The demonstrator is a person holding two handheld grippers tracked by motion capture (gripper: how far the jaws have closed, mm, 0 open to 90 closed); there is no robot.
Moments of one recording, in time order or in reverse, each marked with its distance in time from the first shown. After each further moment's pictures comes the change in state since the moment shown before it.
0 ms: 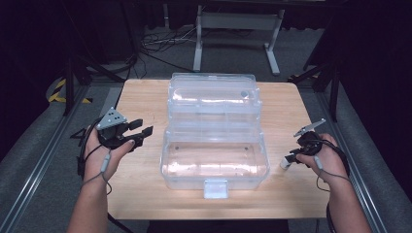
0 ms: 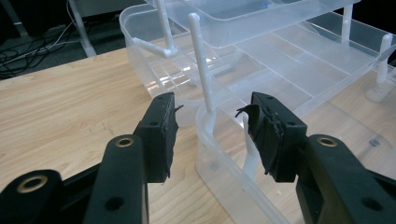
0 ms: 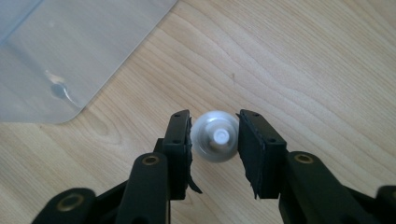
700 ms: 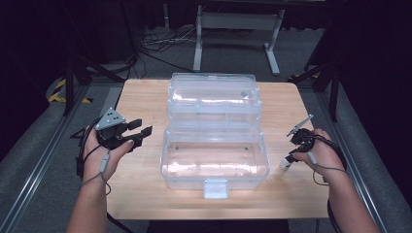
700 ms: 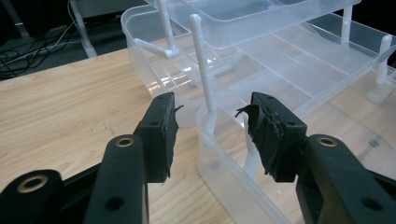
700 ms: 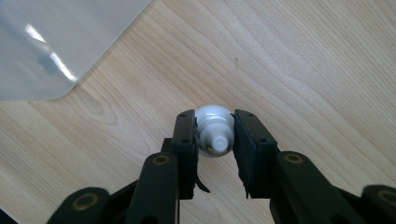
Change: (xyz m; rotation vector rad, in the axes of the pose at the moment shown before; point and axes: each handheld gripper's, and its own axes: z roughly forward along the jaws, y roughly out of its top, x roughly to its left) left arm -0.001 0.000 -0.001 -0.007 0.003 -0.007; right arm 0.004 0.019 0.004 0.163 -0.027 -0.081
